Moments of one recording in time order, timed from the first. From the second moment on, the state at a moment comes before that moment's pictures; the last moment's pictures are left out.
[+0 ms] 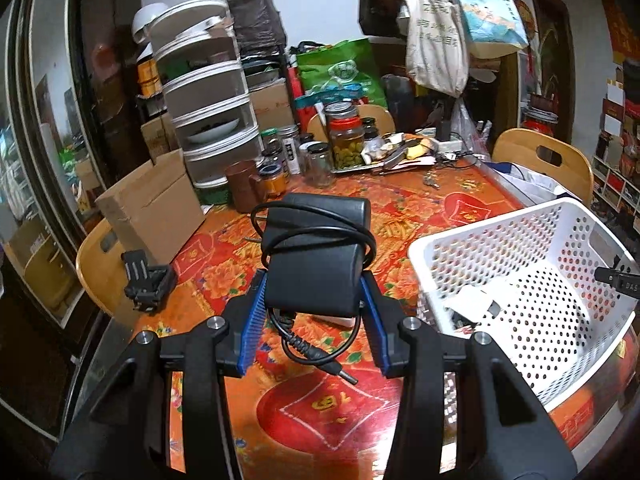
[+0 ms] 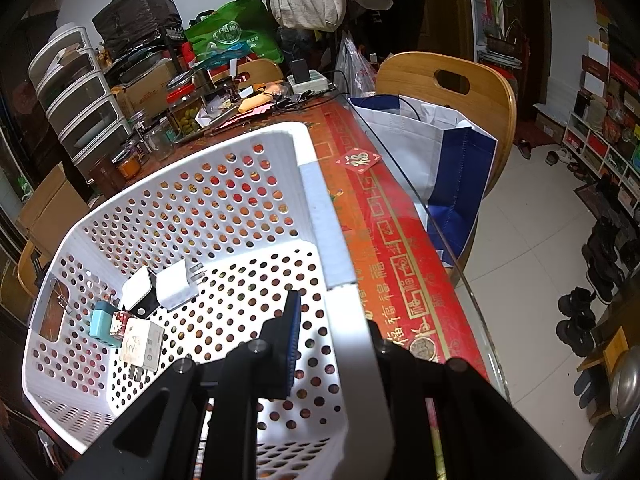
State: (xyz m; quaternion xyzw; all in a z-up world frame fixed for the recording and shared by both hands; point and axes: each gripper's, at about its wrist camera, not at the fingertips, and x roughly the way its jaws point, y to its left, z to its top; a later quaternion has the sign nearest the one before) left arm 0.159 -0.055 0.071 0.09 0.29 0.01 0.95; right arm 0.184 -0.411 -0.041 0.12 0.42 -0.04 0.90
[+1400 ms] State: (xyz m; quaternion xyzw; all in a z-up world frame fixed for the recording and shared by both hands) left arm 0.234 -0.206 0.042 0.23 0.44 -0.18 0.85; right arm 0.185 -0.410 -0.042 0.12 0.42 -0.03 0.90
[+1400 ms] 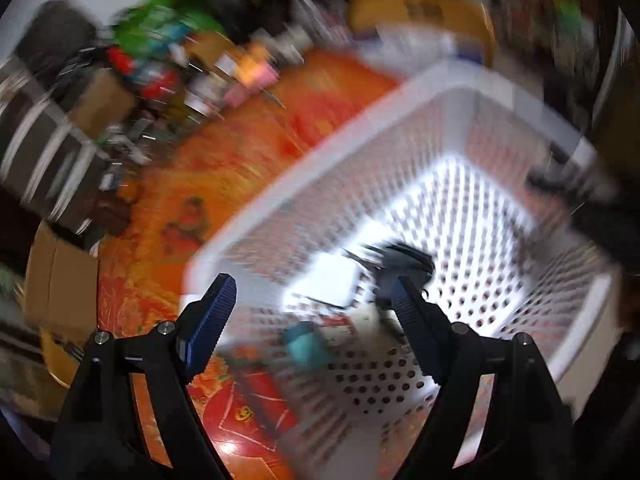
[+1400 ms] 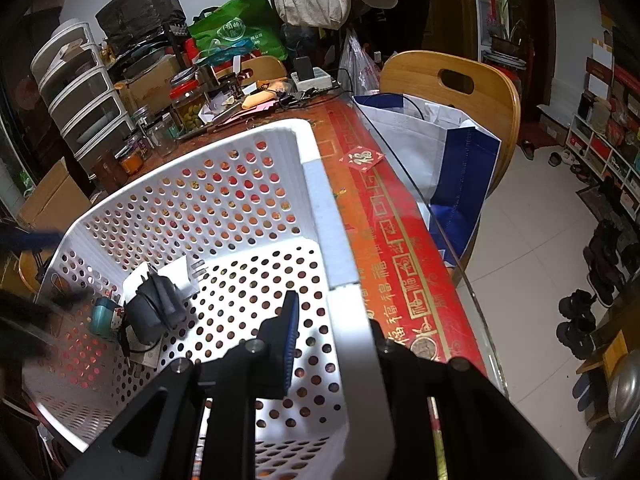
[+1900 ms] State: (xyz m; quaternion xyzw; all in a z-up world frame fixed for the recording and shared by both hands) left arm 0.356 0.069 -0.094 -0.02 0.54 0.04 0.84; right arm 0.185 -0.410 -0.042 0.12 0.43 -0.04 0.90
